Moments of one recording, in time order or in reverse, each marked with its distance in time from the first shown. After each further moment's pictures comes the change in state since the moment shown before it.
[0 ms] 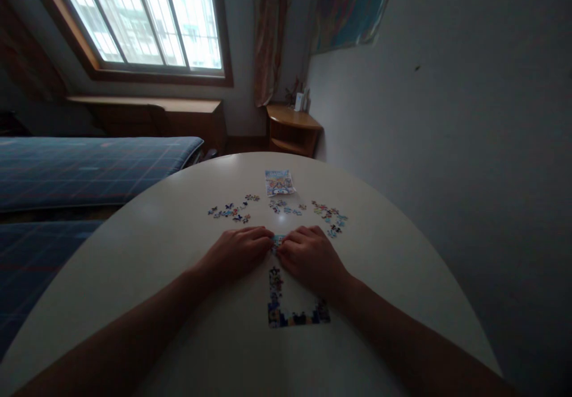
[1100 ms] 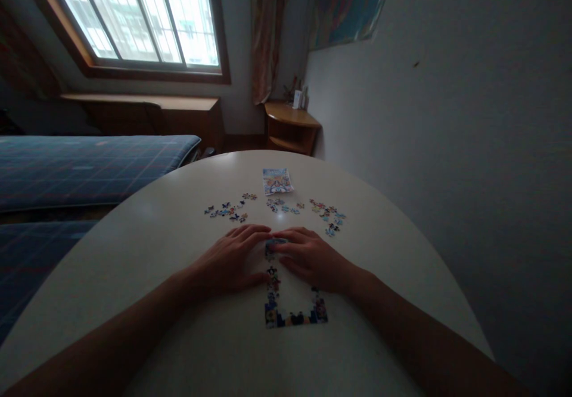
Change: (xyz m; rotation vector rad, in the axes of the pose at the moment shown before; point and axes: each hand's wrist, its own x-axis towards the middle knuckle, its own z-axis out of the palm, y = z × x) left_hand -0.014 -0.001 0.000 -0.246 -0.027 -0.063; right_hand -0.011 0.031 0.002 0.425 -0.067 -0.172
